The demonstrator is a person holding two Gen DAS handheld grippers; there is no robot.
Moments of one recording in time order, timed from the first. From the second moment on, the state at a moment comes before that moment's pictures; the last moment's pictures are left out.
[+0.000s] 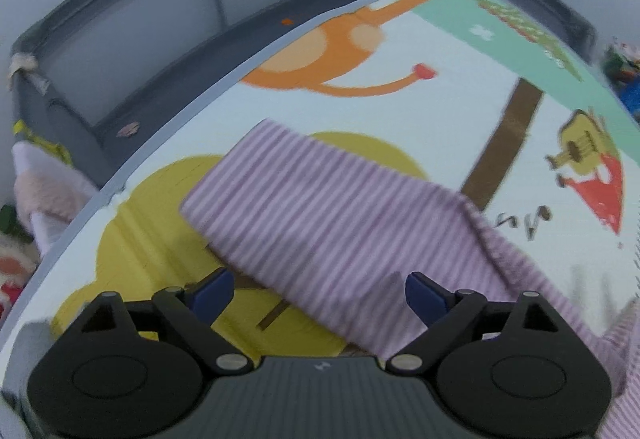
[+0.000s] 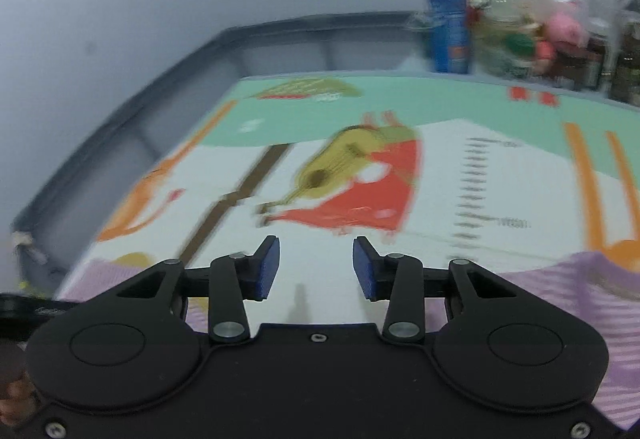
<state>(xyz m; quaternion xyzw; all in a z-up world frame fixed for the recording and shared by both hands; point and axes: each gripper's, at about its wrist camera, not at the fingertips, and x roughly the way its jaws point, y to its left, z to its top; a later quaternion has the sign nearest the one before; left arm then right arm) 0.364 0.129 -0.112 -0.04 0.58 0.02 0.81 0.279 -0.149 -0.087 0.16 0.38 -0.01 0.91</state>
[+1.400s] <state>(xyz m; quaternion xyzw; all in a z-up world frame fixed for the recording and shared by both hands) 0.369 0.113 -0.102 -0.12 0.60 -0.04 0.79 0.226 -0.016 -0.076 0.01 0.41 0.19 0.89</state>
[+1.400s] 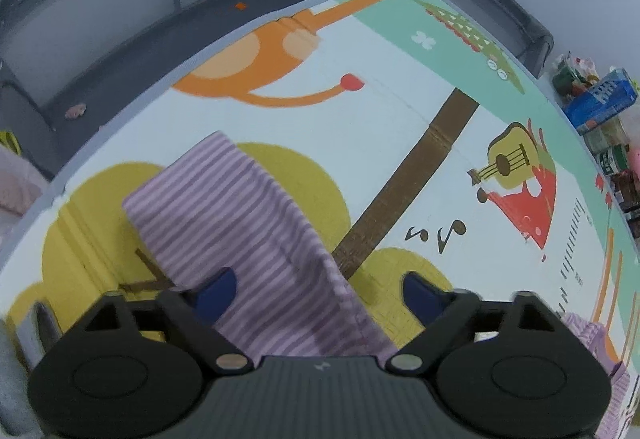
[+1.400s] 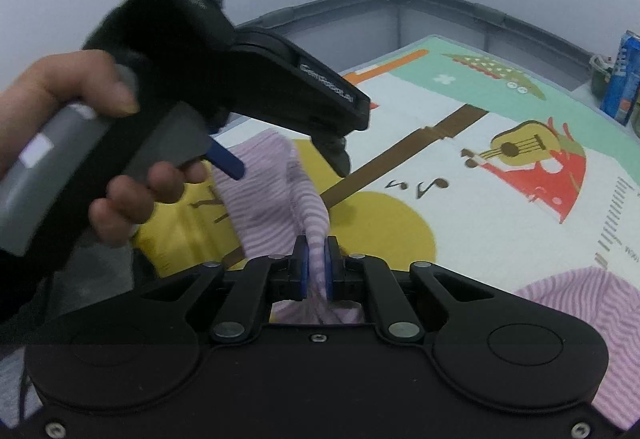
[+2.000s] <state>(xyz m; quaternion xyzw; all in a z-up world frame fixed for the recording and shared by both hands) 0.344 0.116 -0.053 -0.19 0.51 -0.14 0.83 0.206 -0.021 -0.062 0.04 0.39 0.20 0.90</state>
